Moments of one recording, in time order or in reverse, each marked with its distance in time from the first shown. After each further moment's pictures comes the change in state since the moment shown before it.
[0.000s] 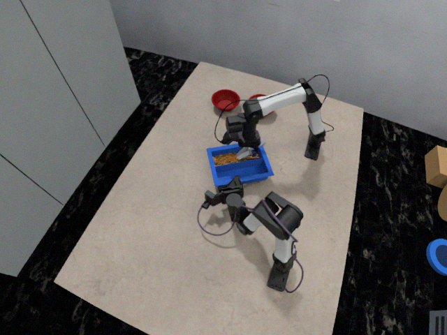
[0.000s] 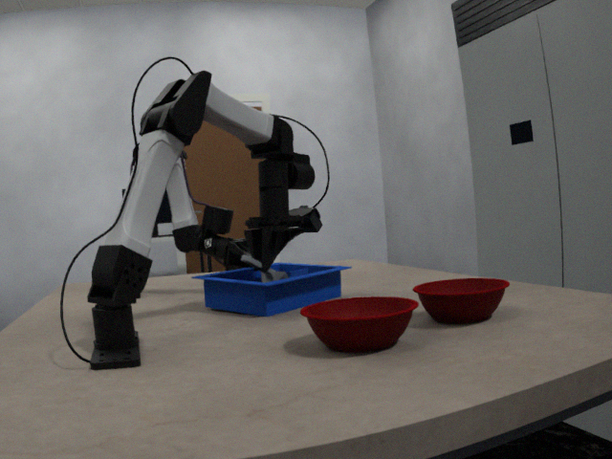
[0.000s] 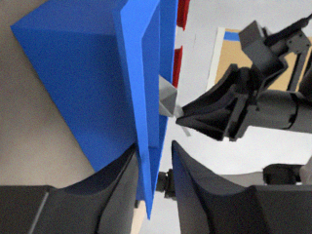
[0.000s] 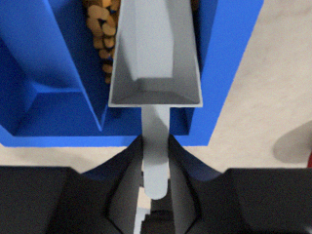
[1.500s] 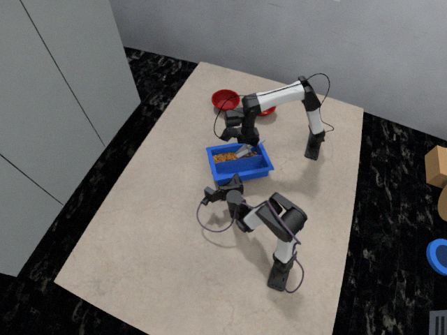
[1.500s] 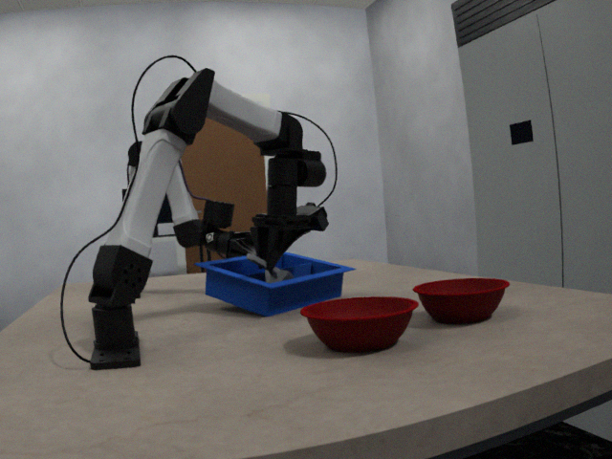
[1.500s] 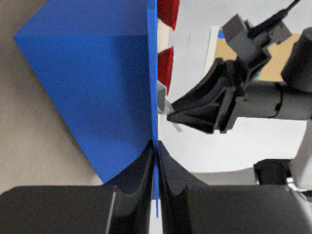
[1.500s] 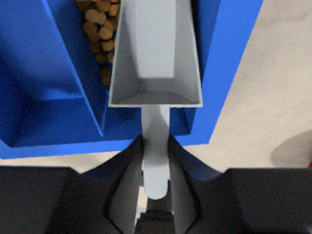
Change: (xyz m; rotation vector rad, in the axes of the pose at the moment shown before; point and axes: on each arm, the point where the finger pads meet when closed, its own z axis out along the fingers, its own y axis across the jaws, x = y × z) left arm 0.000 -0.019 0.005 0.023 0.003 0.007; right arm -0.001 -0.011 -0.004 -0.076 -0.008 -0.005
